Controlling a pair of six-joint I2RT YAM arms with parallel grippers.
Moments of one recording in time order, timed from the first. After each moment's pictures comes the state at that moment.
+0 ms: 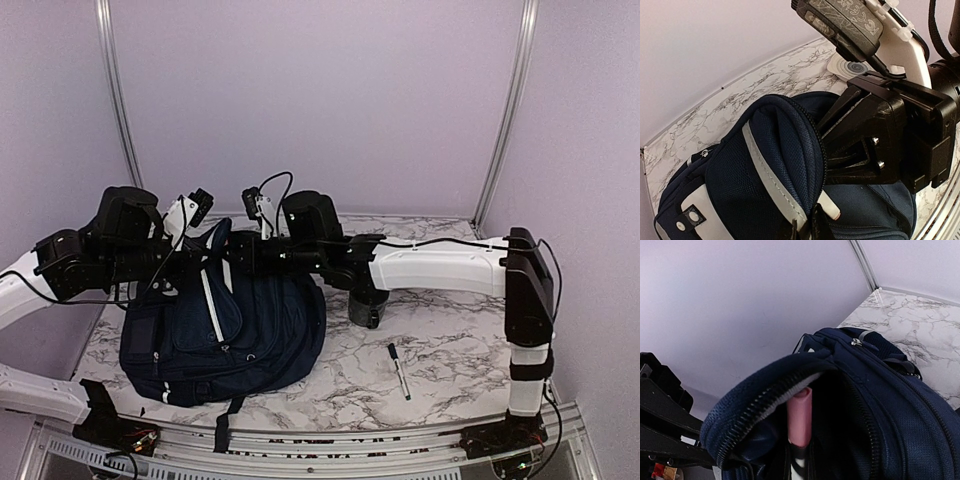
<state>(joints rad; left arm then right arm) -0.82 1.03 1.04 -0.56 -0.16 -0.03 1.05 2.00 1.63 0.15 -0.20 0.55</state>
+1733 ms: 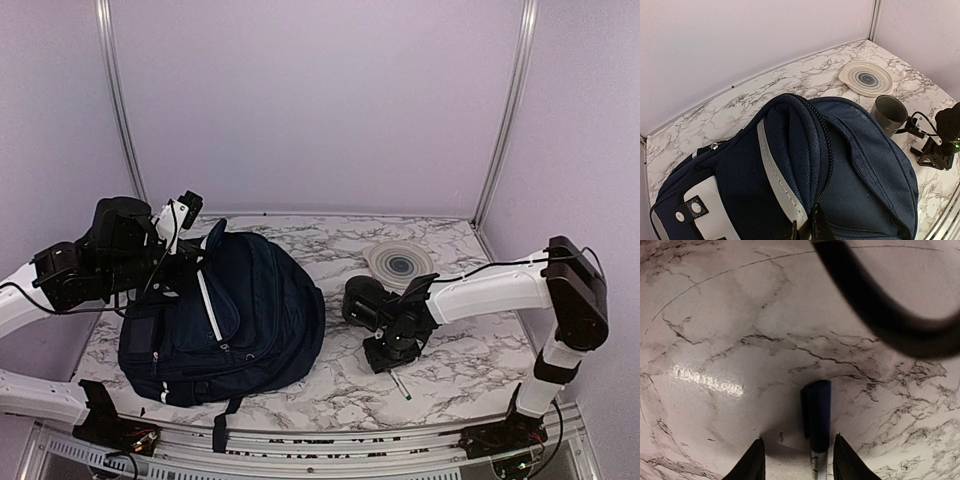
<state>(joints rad) -0.81 0.97 0.96 -0.48 -0.22 -0.10 0.97 1.72 1.01 -0.73 0.15 0.68</state>
